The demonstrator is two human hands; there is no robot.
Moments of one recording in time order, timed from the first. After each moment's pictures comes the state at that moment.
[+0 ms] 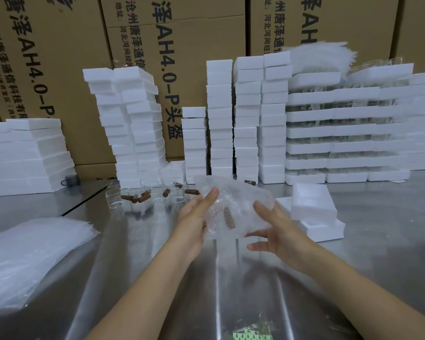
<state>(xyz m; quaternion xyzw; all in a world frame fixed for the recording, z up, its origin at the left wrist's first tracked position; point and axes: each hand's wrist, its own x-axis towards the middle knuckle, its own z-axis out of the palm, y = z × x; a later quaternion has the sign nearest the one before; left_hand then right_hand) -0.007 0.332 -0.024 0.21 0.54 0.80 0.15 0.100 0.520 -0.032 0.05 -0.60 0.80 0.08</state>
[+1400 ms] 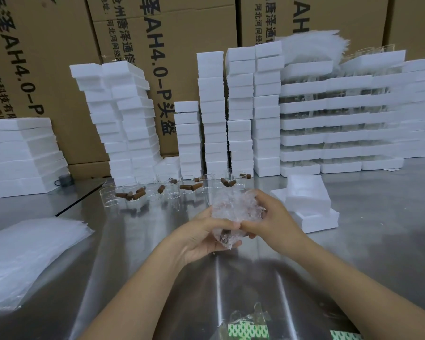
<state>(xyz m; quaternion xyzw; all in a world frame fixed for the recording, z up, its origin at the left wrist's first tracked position) 0.004 0.337 -0.033 0.28 0.55 0.69 0.38 0.076 0.533 -0.055 0.07 -0.79 0.54 0.27</state>
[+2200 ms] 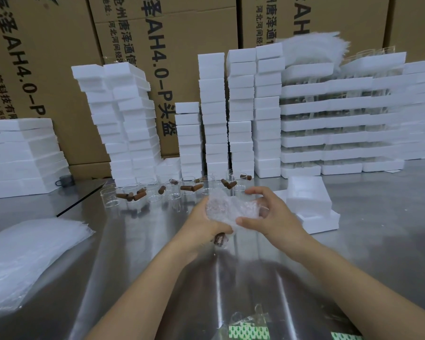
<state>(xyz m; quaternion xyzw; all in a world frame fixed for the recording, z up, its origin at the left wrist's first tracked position) 0.001 0.343 -0.035 0.27 0.71 0.64 0.13 0.095 0.522 -0.036 0.02 -0.75 0.61 0.25</state>
